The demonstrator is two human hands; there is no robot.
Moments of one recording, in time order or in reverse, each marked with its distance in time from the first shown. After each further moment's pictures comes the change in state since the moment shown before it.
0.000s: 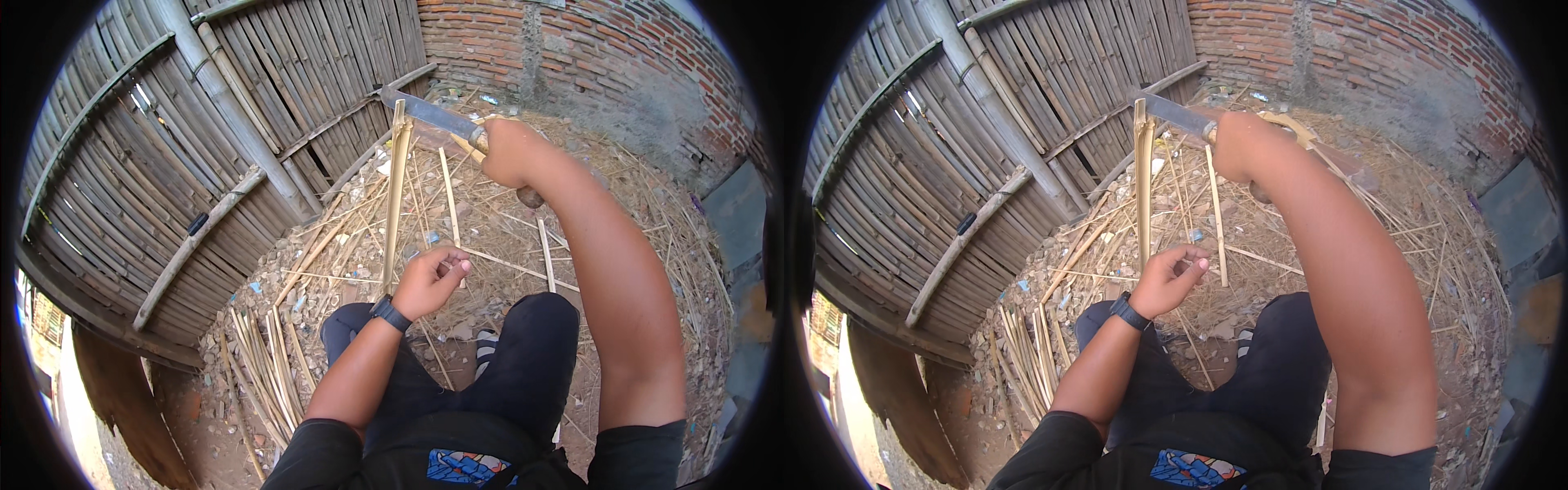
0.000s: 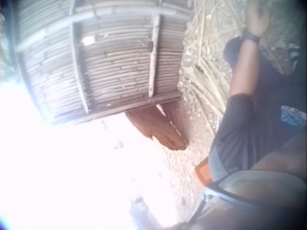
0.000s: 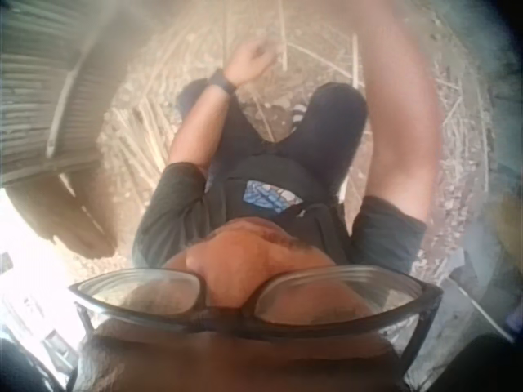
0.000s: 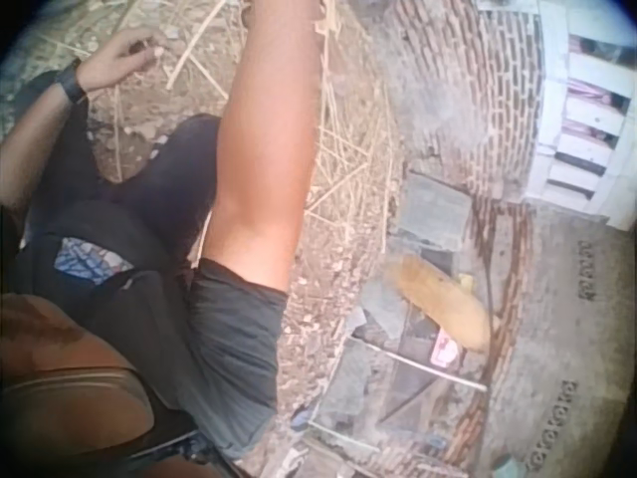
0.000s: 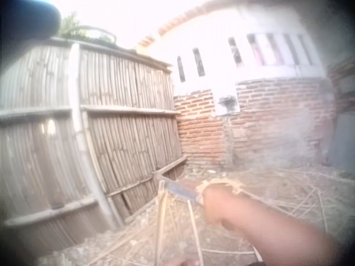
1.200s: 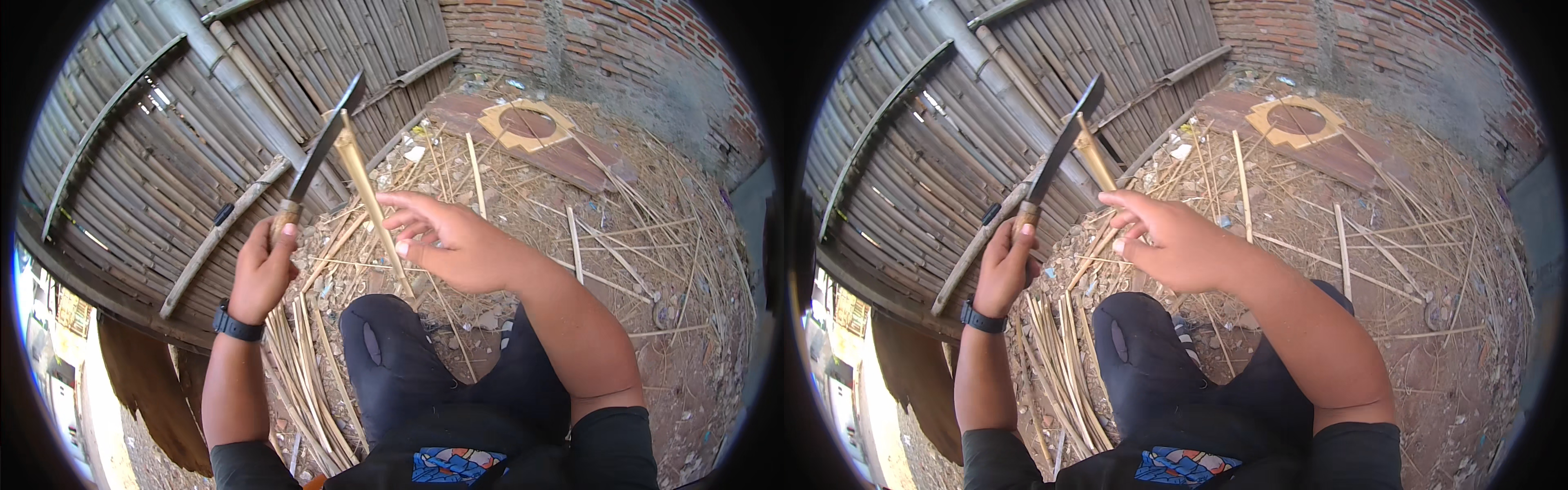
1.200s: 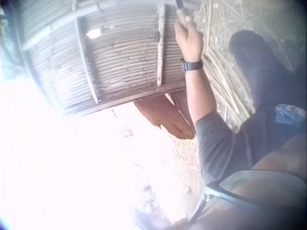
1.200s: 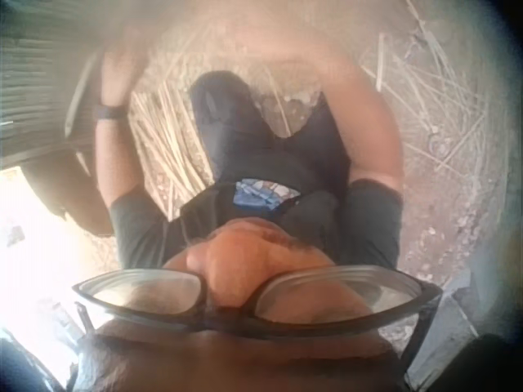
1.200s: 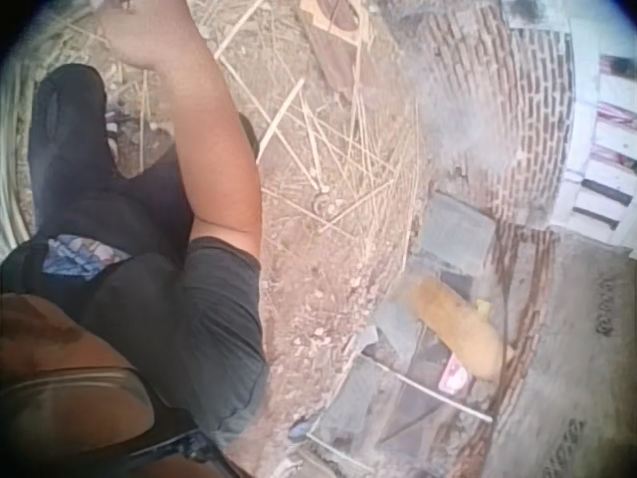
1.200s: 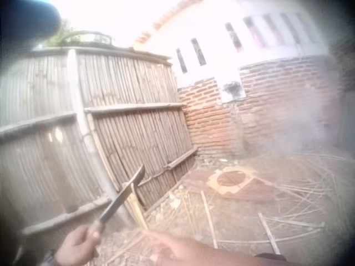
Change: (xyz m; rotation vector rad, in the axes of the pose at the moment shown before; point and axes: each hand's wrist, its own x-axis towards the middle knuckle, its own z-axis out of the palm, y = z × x) left_hand -0.101 0.120 -0.185 0.361 0.568 -0.224; right_hand -0.084 -0.065 0.073 1.024 -0.274 -0.716
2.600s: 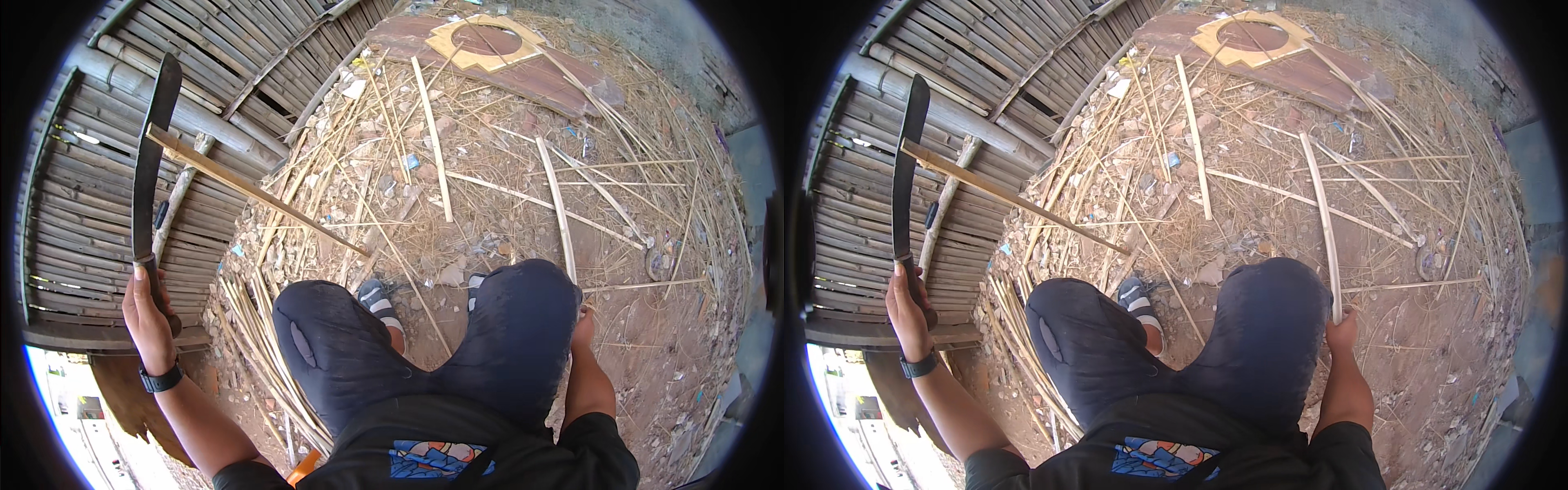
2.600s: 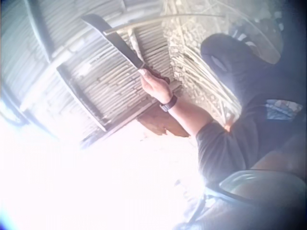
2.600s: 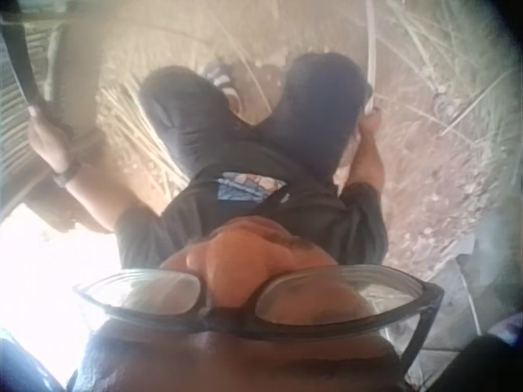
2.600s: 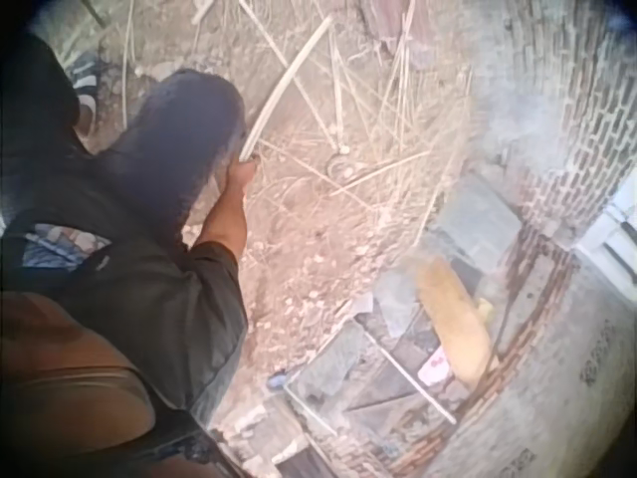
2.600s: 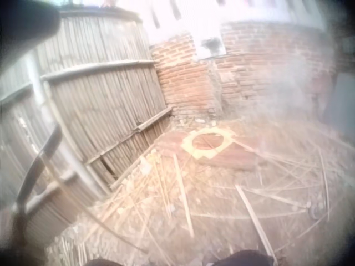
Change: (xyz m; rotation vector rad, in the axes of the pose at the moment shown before) left_hand 0.014 -0.019 0.012 0.252 0.292 -0.052; right_hand -0.495 0.386 0.038 -0.459 0.908 1.455
